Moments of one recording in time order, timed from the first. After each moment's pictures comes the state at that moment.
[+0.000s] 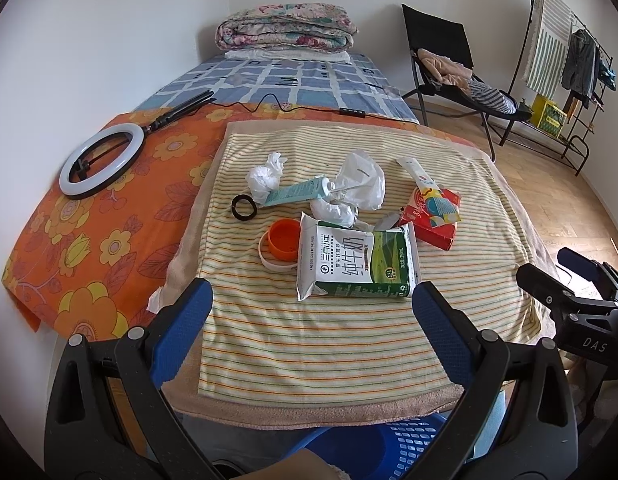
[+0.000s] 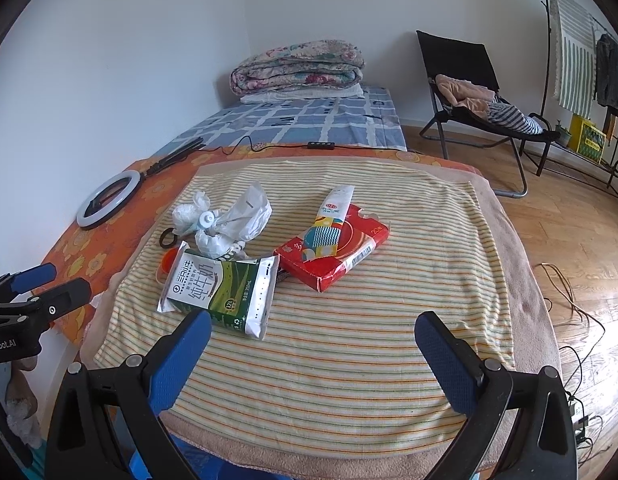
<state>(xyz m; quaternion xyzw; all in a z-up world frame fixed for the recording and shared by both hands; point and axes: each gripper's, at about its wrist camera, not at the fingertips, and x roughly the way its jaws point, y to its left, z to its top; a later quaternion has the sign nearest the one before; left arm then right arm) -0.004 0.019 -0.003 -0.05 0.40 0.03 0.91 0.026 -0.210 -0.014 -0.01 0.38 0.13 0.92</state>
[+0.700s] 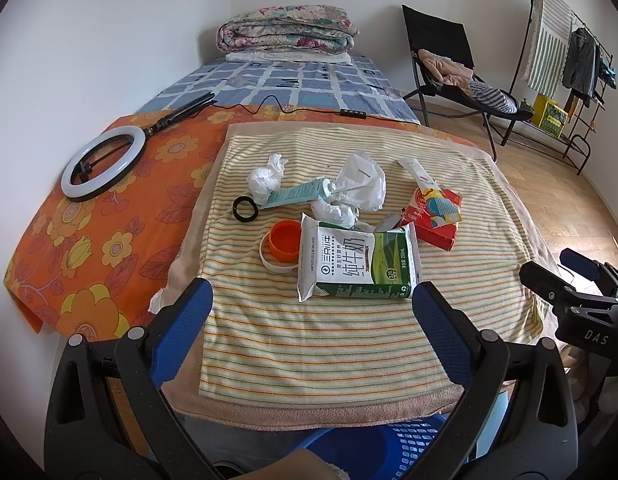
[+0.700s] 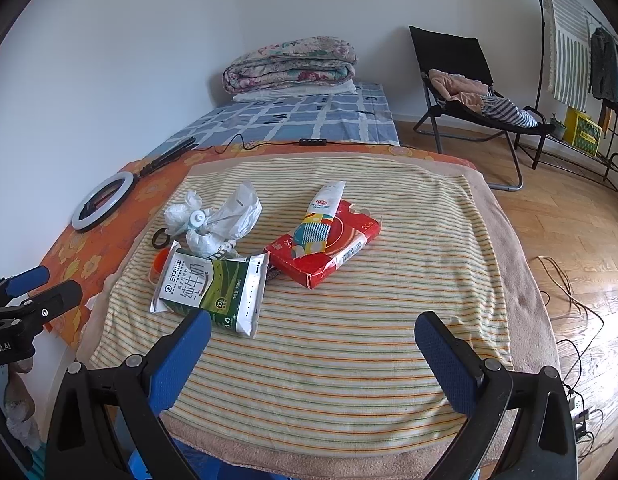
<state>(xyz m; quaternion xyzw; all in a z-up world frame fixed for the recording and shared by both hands) -0.004 0.019 -0.003 -0.05 0.40 0.03 0.91 0.028 -0.217 -0.018 0.00 0.39 0.12 0.91</state>
